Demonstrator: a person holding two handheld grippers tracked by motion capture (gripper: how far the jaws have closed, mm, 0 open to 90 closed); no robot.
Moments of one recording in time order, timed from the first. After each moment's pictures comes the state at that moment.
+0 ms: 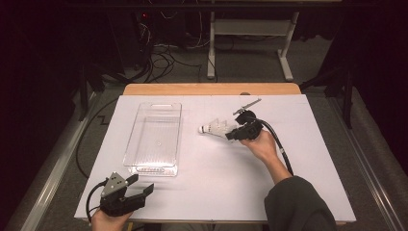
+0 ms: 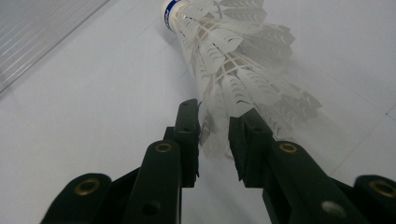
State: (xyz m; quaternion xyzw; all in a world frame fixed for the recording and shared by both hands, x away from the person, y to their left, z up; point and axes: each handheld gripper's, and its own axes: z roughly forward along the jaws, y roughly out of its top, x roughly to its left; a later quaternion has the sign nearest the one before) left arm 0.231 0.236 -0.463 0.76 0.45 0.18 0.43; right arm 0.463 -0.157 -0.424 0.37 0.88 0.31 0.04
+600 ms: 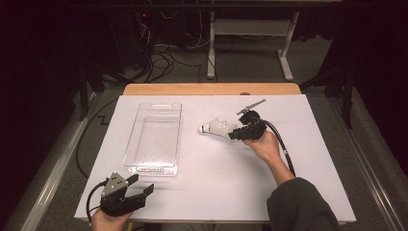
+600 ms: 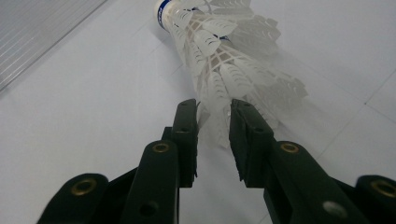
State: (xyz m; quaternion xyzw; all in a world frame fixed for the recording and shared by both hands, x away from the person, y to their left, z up) left arm 0.231 0.235 -0.463 0.76 0.45 0.18 0.43; right arm 0.459 -0.167 -0.422 0.38 0.87 0.32 0.05
